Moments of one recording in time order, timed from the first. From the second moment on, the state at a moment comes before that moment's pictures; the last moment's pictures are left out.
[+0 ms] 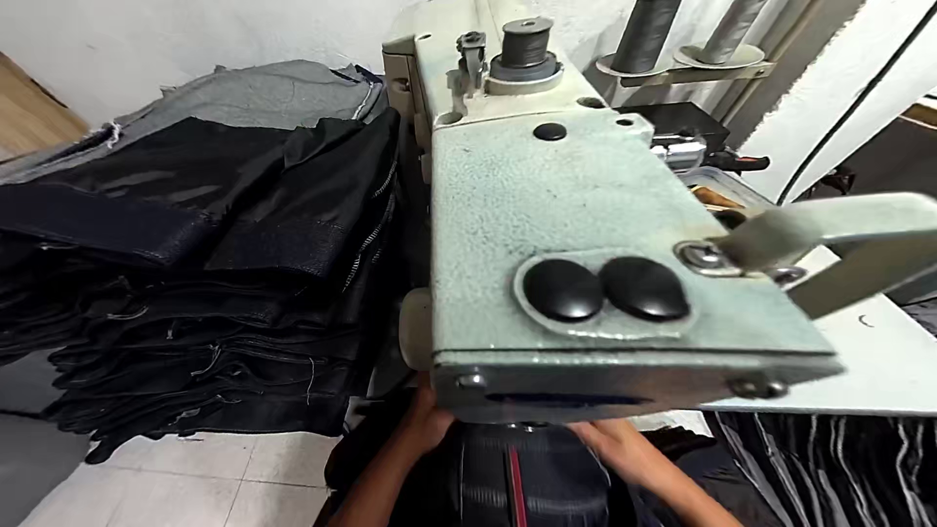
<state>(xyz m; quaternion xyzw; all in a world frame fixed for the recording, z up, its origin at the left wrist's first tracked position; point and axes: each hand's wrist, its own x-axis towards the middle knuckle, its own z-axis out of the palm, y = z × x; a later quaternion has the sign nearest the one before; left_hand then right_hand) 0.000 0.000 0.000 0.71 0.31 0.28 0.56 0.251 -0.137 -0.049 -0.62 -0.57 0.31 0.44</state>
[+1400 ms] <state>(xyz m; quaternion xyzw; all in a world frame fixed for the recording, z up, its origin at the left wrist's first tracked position) -0.006 -0.099 0.048 0.52 0.31 0.32 0.73 0.180 -0.135 0.035 -0.59 -0.69 -0.07 0.41</state>
